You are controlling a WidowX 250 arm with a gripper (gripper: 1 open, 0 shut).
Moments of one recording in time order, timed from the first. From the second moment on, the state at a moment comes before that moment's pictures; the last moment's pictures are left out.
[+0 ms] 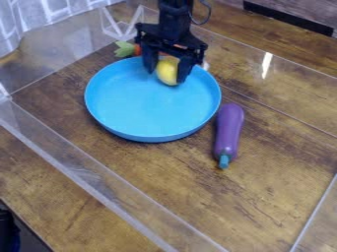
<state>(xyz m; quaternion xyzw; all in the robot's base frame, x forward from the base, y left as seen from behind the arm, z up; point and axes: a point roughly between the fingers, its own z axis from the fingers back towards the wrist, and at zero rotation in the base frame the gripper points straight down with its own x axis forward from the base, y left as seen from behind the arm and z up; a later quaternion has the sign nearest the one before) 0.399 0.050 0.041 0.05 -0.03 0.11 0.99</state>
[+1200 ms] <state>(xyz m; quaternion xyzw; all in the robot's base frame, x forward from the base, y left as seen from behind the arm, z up) 0.356 0.027 0.020 0.07 -0.01 0.06 1.00</state>
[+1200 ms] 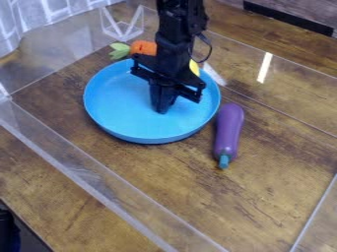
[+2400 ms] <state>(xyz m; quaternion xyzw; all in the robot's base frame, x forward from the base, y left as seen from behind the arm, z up) 0.320 0.016 0.018 0.08 0.05 0.03 1.00</state>
